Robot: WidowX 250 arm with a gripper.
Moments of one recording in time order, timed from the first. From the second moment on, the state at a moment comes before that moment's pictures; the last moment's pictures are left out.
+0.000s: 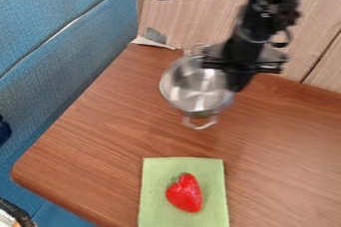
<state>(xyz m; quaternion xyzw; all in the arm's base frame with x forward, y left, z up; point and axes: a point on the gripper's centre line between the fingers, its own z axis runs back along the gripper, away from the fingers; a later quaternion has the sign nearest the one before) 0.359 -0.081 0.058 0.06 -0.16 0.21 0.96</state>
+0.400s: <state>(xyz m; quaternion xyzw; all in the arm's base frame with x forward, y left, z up) 0.409 -0.131 0.015 0.08 -0.13 0.15 0.98</state>
